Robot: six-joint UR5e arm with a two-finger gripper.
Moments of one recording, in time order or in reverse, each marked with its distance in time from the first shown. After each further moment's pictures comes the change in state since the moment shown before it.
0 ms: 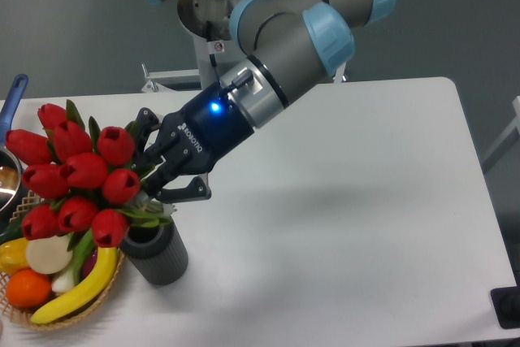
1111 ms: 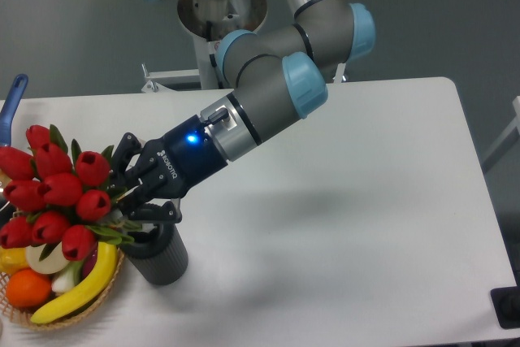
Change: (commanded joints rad) arm -0.038 -0.020 -0.119 0.023 -0.005 0.152
